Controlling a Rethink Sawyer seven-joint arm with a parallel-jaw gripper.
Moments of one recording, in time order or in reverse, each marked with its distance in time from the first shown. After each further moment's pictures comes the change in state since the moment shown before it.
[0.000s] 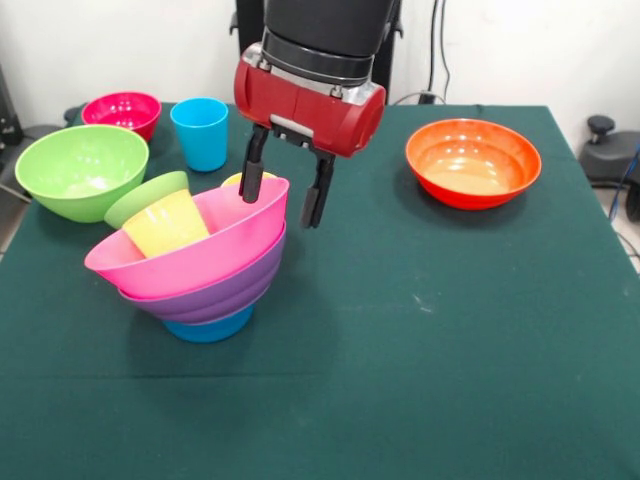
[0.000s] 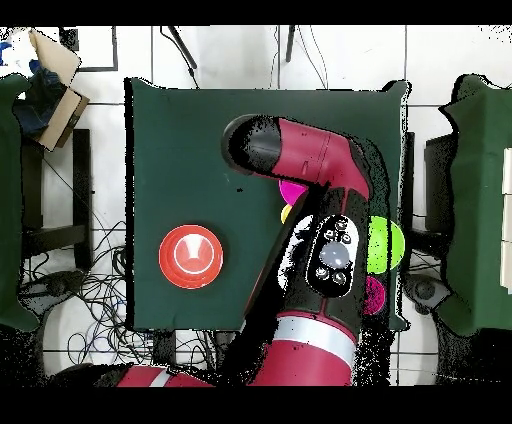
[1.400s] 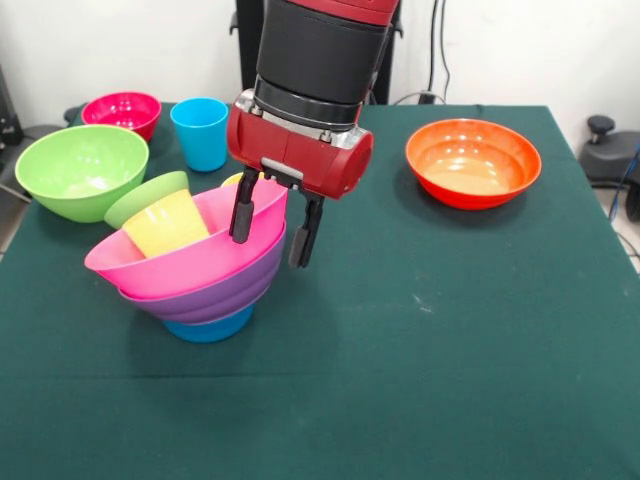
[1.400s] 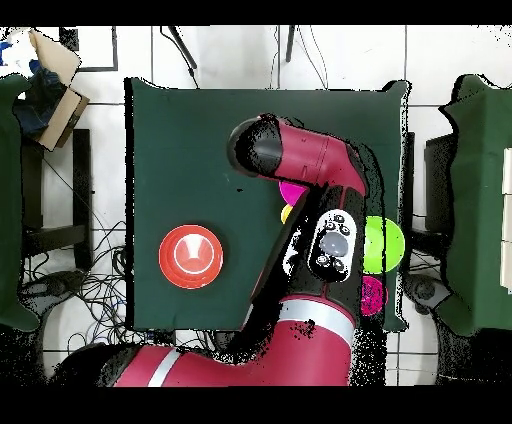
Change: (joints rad) arm -0.011 0.052 0.008 0.001 0.004 -0.119 0.000
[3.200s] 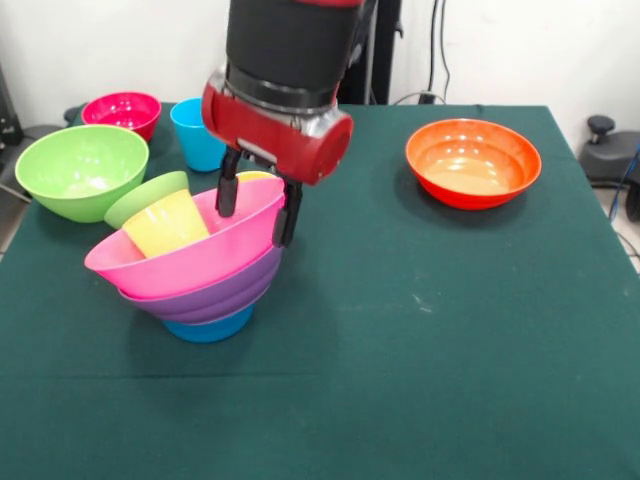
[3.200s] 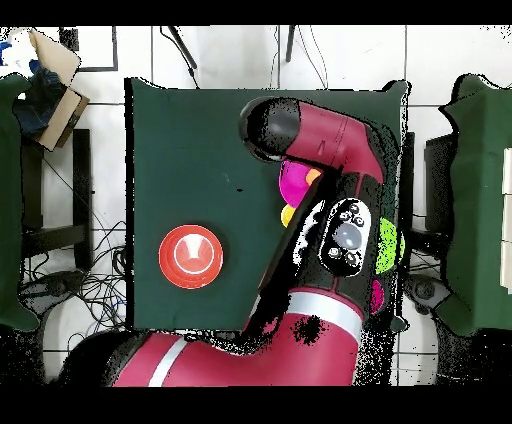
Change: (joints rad) arm -0.010 0.045 -0.050 -0.129 0.065 0.268 0.020
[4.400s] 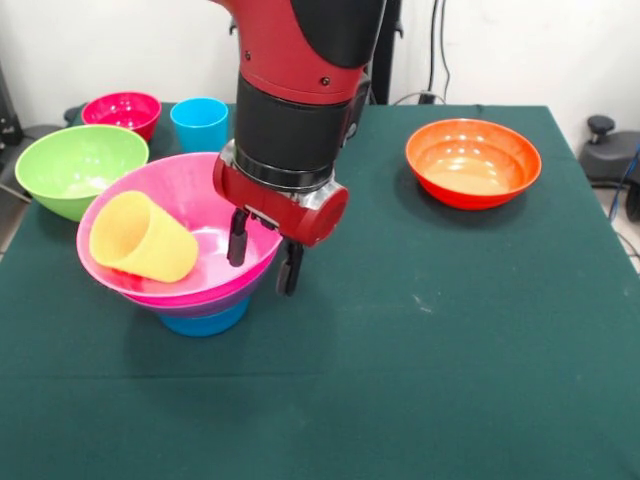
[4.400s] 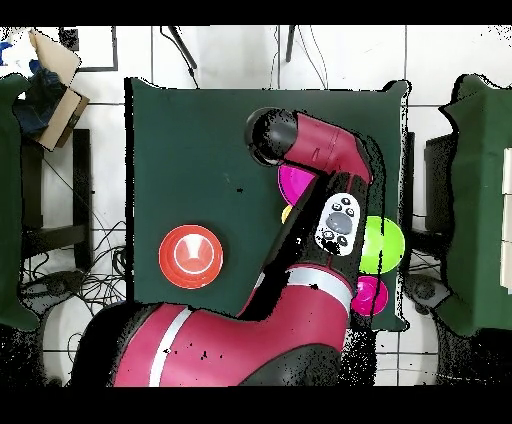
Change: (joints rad) arm 0.002 0.104 -0.017 -0.002 0.073 -0.067 0.002
